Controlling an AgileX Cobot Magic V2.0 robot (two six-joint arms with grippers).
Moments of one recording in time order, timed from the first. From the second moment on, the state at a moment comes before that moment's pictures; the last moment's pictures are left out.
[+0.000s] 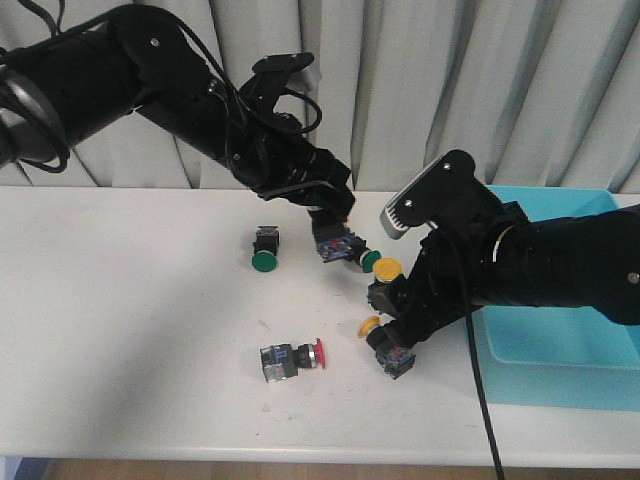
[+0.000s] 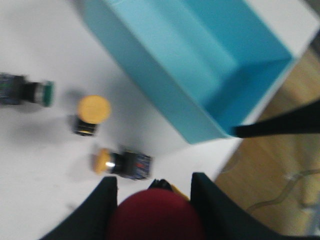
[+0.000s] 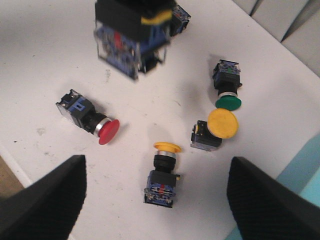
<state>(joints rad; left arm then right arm) -0.43 1.94 -1.86 -0.67 1.09 0.37 0.48 1.37 -0.95 0.16 0.44 -0.49</state>
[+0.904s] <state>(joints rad) -0.45 1.98 -1.86 -1.05 1.18 0.56 0.48 1.32 -0.95 0.29 0.36 -0.51</state>
